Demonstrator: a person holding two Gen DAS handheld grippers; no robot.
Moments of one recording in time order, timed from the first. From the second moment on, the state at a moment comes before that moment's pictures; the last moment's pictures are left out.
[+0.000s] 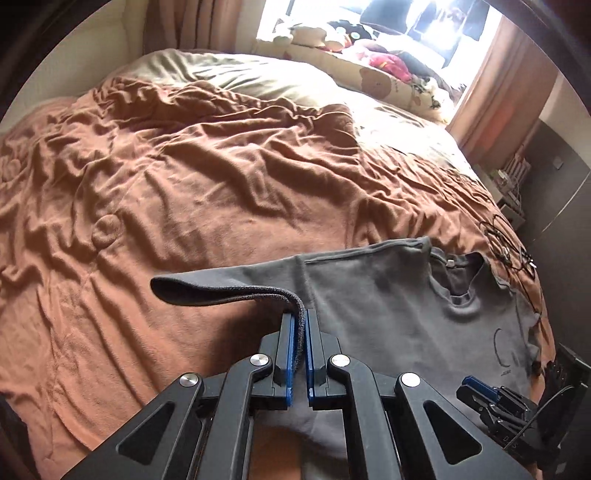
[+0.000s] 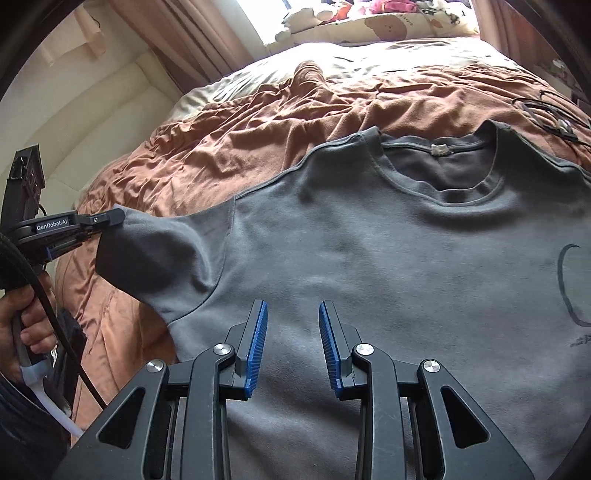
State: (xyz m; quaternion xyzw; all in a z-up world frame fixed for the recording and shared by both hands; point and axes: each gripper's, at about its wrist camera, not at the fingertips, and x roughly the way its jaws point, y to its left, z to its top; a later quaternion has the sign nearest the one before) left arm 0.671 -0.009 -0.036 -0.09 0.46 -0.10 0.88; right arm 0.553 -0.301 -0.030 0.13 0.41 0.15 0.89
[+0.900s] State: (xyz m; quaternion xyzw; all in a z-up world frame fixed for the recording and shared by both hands) left arm 0.671 -0.117 -0.053 -0.05 0.49 -0.17 0.85; right arm 0.527 -0.369 -0.037 0.18 0.42 0.13 0.88
